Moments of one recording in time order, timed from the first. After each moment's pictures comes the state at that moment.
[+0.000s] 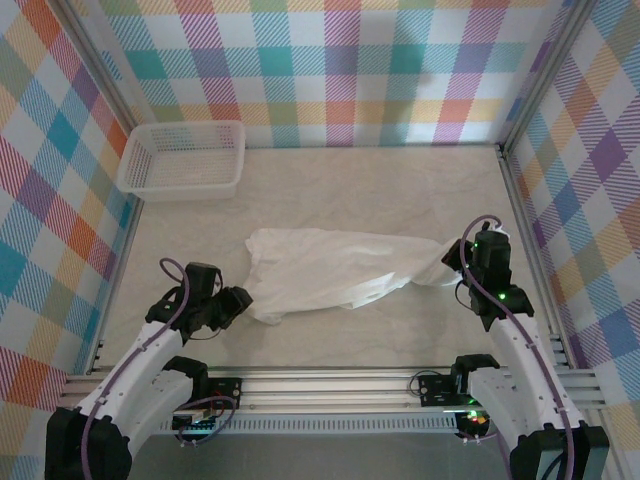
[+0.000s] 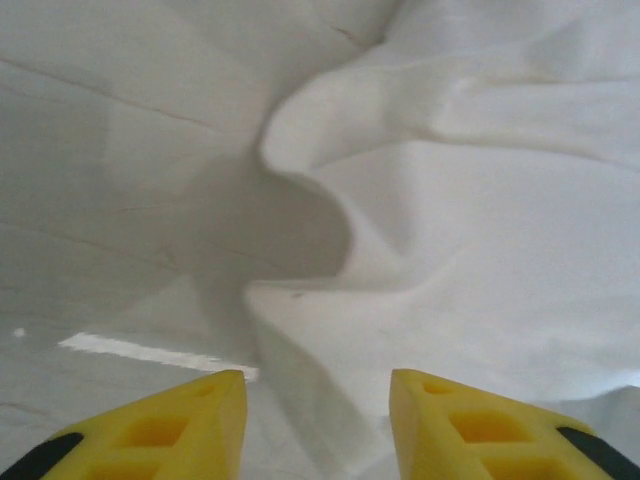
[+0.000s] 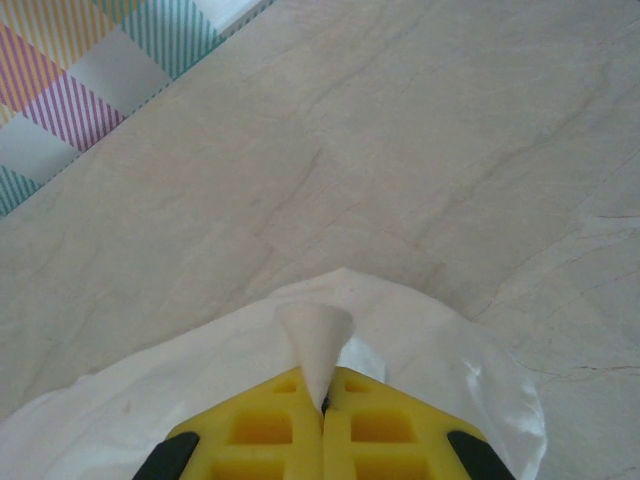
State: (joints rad) left arm -0.25 0.80 0.43 -0.62 0.27 -0.95; right arm 0.07 0.78 0.58 -0.39 0.08 0.60
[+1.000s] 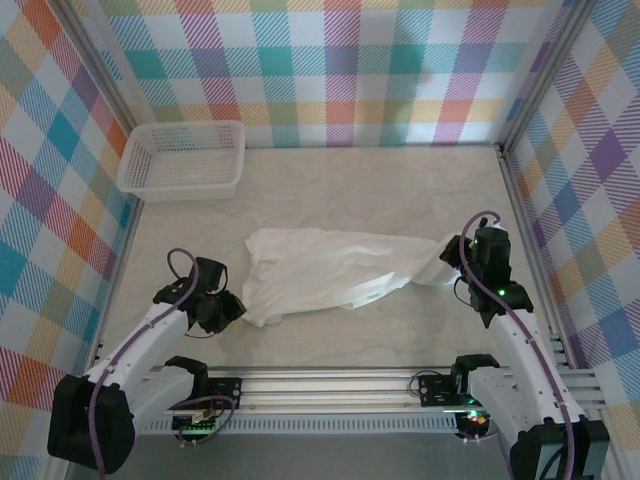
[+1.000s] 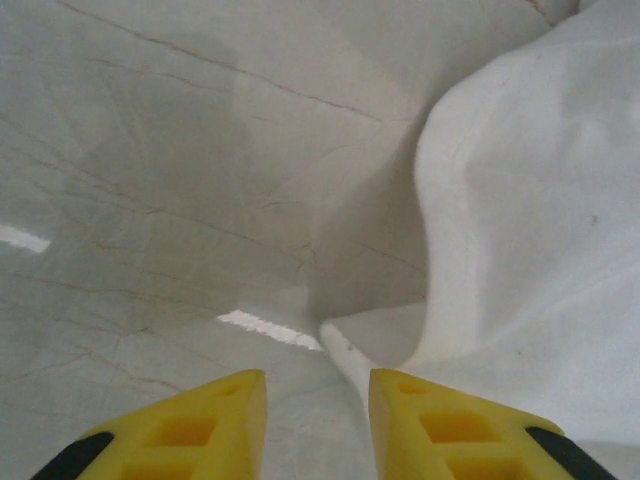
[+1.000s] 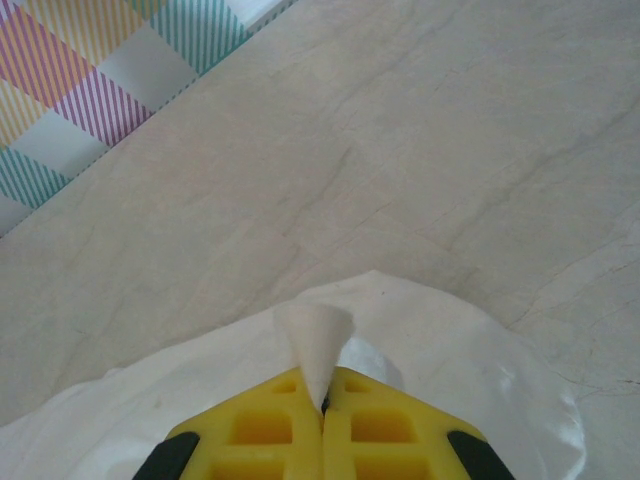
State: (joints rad) left arm -0.25 0.98 0.49 -0.74 0.16 -0.87; right arm 0.07 0.81 0.60 -0.36 0.03 0.61
